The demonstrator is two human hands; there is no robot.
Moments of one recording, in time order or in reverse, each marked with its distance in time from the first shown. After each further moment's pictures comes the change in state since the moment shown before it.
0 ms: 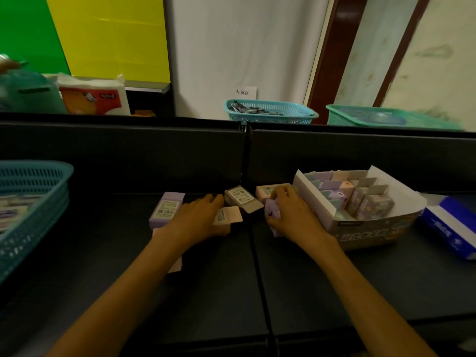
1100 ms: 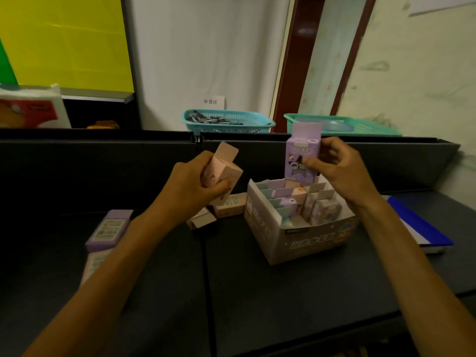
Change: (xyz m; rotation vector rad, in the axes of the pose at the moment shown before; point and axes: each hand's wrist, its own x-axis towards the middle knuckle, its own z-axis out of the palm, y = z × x) left_hand 0.010 0.092 -0.068 -0.530 0.517 0.322; right_hand -0.029 0.116 -0.128 0.815 0.506 0.035
